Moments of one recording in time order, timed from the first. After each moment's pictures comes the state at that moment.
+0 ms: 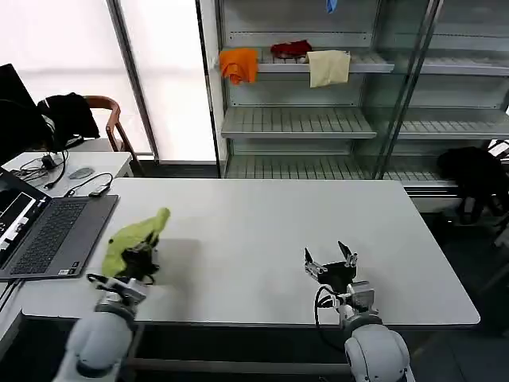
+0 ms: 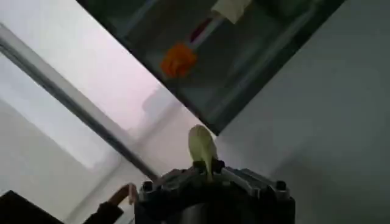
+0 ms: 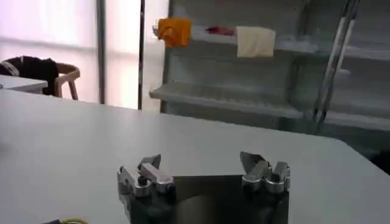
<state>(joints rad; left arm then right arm) 1.20 -1.24 -0.50 -1.94 0.48 0.31 0.19 -1.25 1.44 0.42 2.08 -0.01 -0.50 -0.02</state>
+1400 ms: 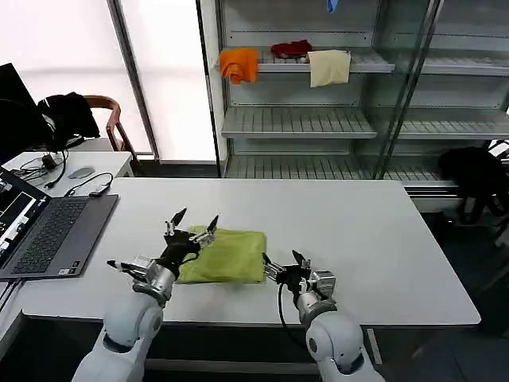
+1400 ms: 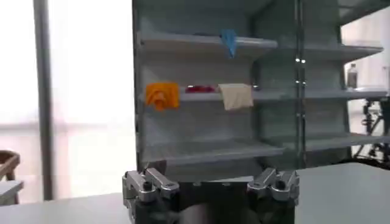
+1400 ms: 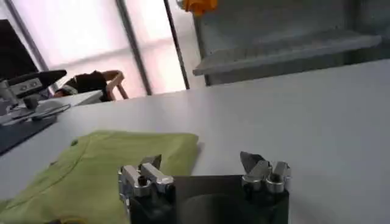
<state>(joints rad) 1.07 -1.25 -0.42 -1.88 -0.31 0.24 0.08 -1.13 1.50 0.23 1.92 0.35 -0.58 0.12</state>
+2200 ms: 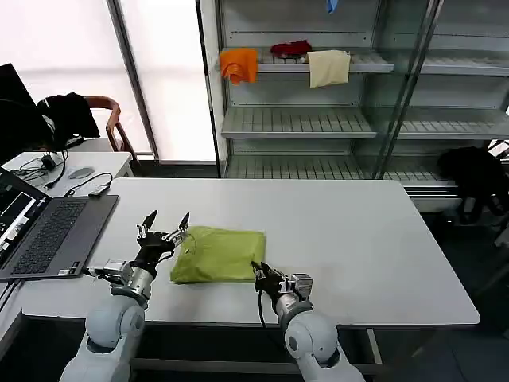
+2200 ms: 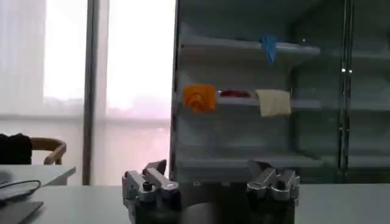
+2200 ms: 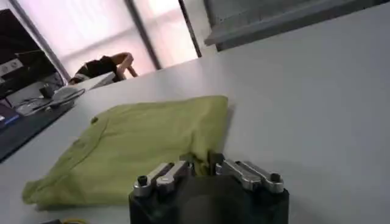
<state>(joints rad) 1.09 -1.26 -0.52 -1.83 -0.36 0.19 0.06 -1.08 1.52 0.16 1.82 0.47 -0.58 0.19</state>
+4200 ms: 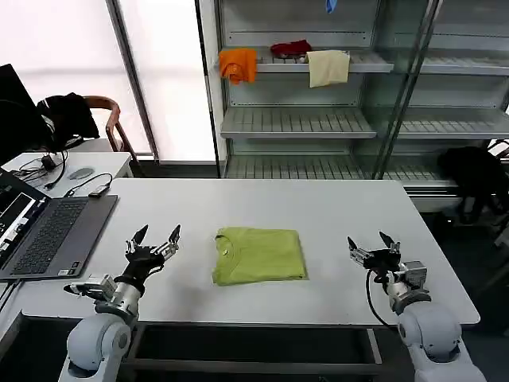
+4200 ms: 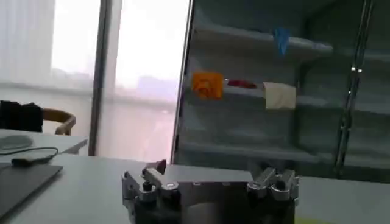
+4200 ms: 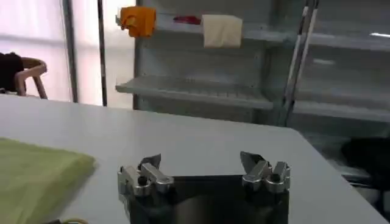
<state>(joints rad) 1.22 -1.28 -0.61 -1.95 -0.46 0.30 0.07 -1.16 1.18 0.59 1.92 0.29 -0.47 -0.04</state>
